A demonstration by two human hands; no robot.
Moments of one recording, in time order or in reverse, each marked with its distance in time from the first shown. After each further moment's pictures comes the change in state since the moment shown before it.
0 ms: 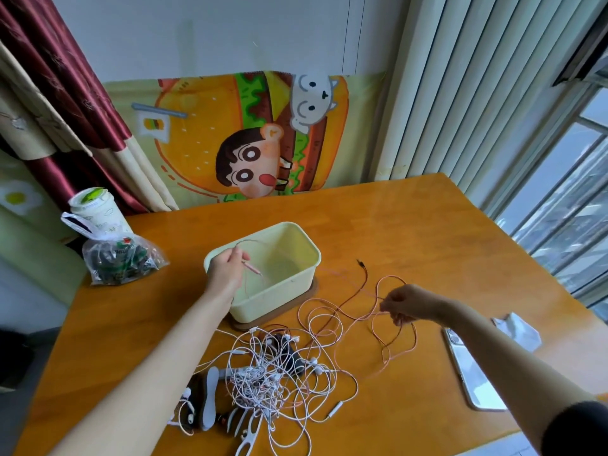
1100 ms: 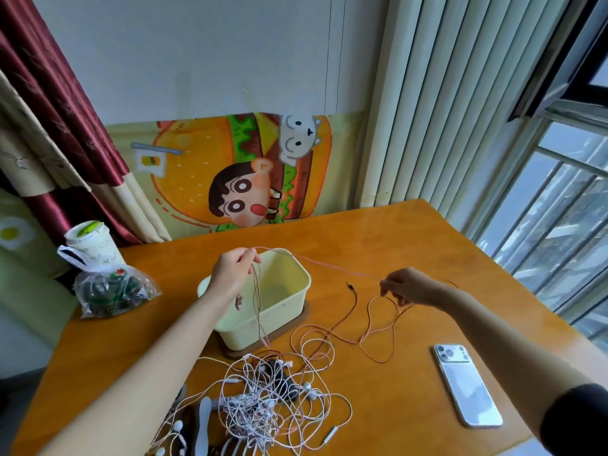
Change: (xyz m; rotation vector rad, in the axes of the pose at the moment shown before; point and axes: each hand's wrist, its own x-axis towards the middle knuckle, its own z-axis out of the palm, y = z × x) left_hand -0.004 0.045 0.002 0.178 -0.128 0.238; right_hand -0.026 -0.037 -0.047 -0.200 0.238 -0.074
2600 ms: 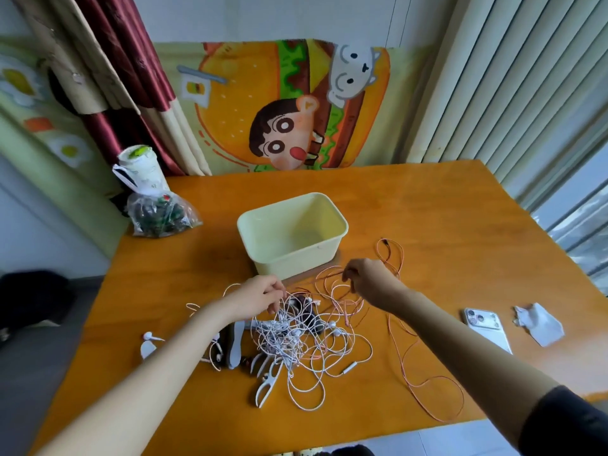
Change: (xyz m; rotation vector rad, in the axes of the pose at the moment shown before) left_hand -0.093 -0.084 -0.015 0.310 -0.560 -0.103; right_hand -0.018 -0.079 0.125 -0.126 -0.018 -0.198
